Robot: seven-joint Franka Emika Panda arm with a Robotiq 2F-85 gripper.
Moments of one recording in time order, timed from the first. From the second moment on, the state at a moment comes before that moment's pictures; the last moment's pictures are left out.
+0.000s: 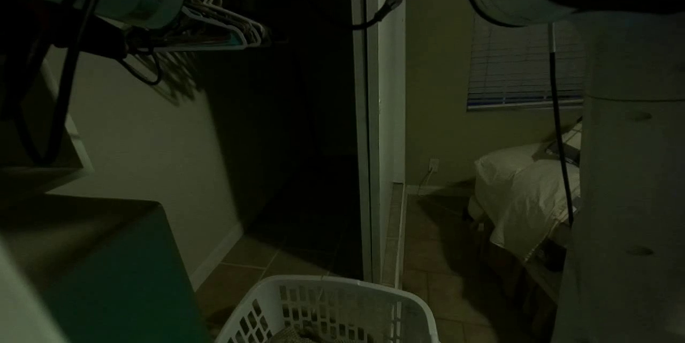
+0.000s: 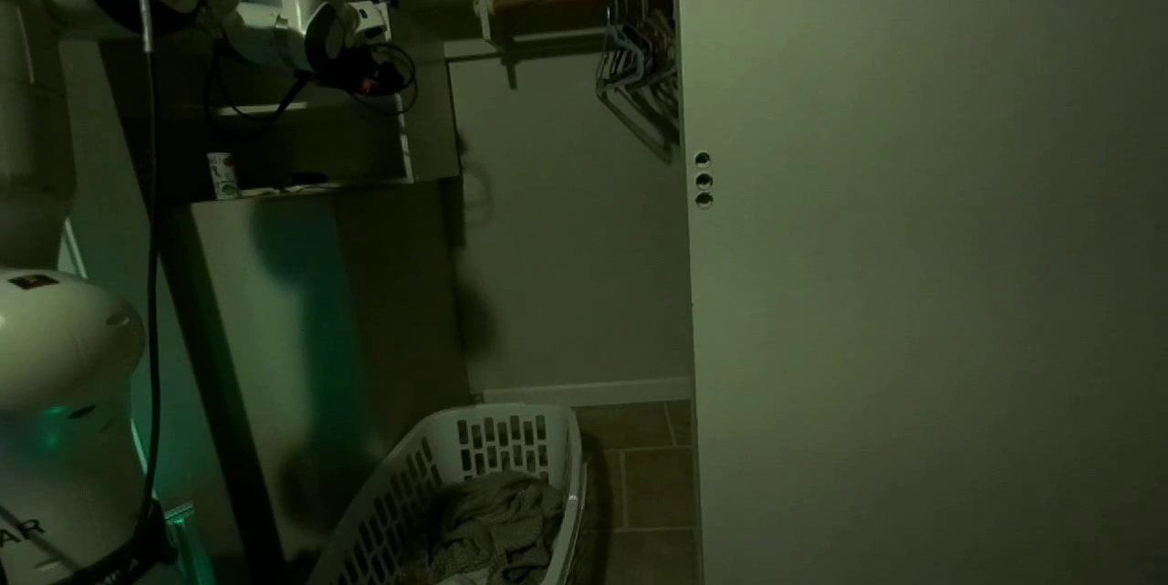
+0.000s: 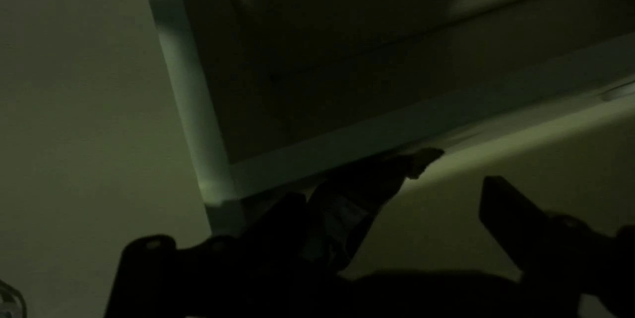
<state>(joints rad) 0.40 0.14 0.38 -1.57 0.15 2.81 0.13</state>
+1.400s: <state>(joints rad) 0.38 0.13 0.35 -1.55 0.22 2.73 0.17</state>
